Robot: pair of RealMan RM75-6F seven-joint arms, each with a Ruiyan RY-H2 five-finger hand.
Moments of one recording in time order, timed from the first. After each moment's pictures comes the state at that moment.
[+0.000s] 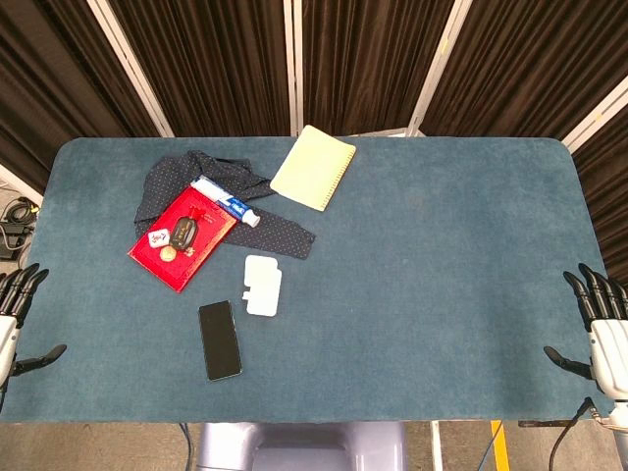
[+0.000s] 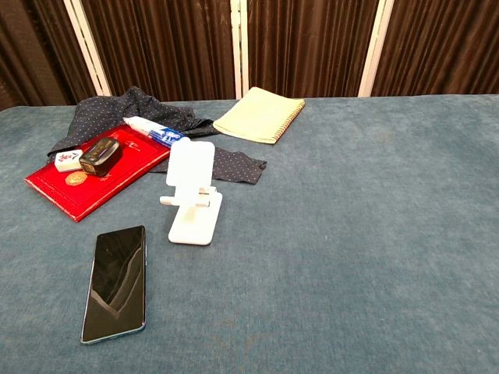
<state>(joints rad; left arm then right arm) -0.08 -0.98 -0.01 -1.79 1.54 1.51 0.01 0.06 -0.96 0.08 -1.76 -1.51 1.52 0.04</state>
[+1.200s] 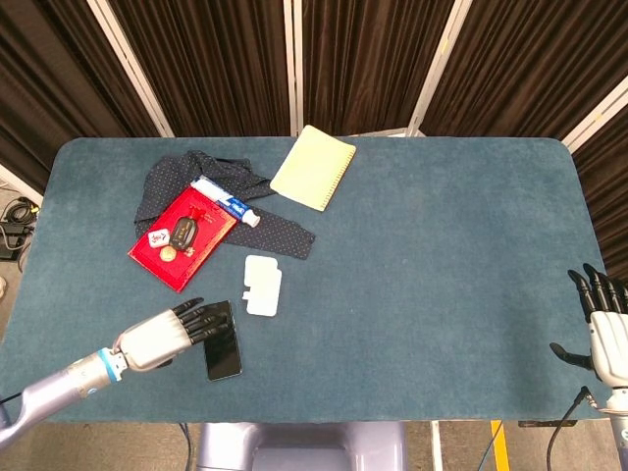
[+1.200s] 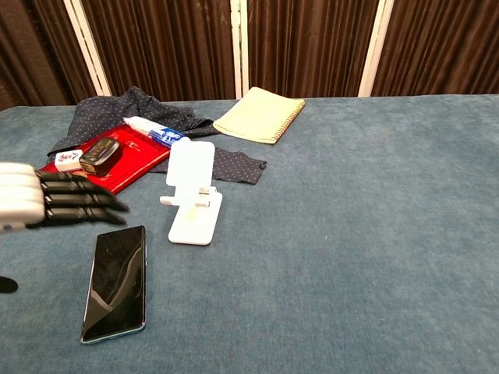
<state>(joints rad) -0.60 -1.22 0.11 -1.38 2.10 1.04 -0.02 0.10 -0.98 0.11 -1.73 -1.35 1.41 -0.04</state>
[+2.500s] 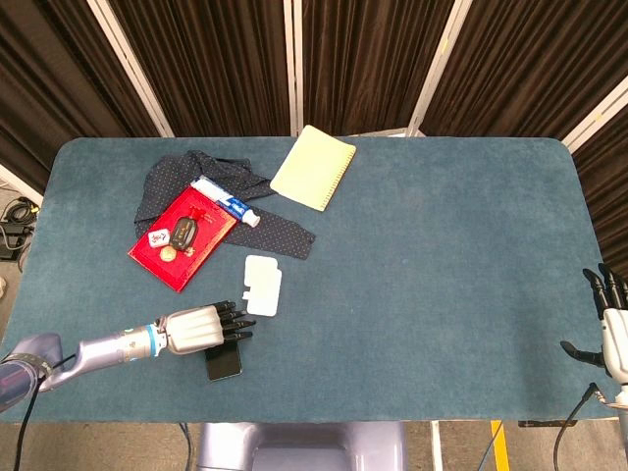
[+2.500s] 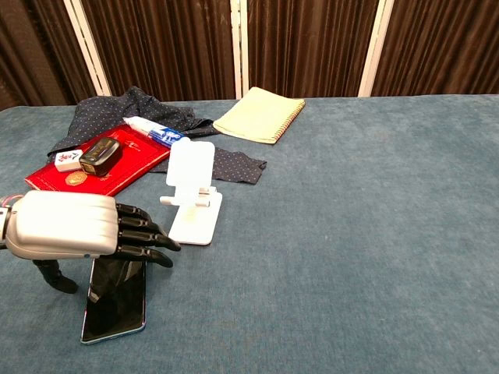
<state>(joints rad) -0.84 -1.52 0.28 -0.90 2.15 1.11 -0.18 0.10 -0.98 0.13 -1.71 -1.29 1.37 -0.03</state>
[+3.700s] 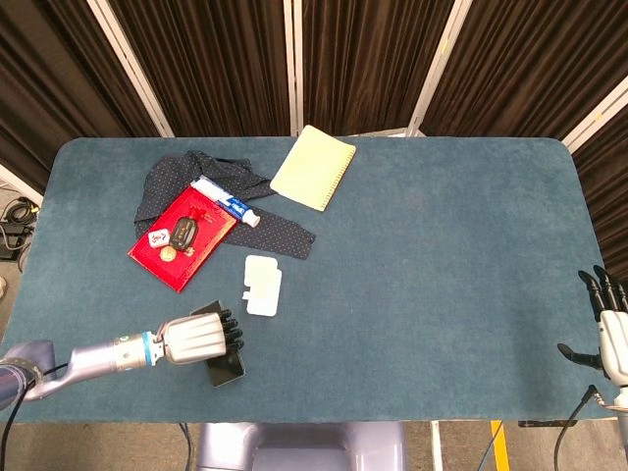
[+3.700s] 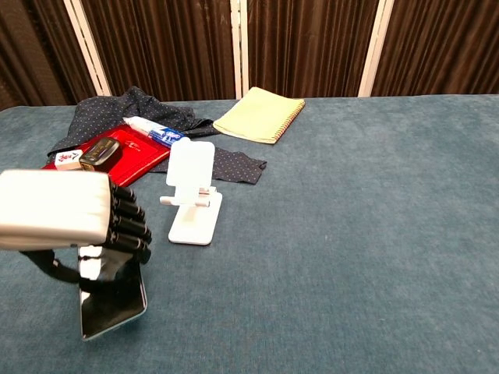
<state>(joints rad) -0.85 -1.43 0.29 -1.05 2.13 1.27 0.03 0.10 -0.96 0.12 -1.73 -1.30 1.37 -0.01</state>
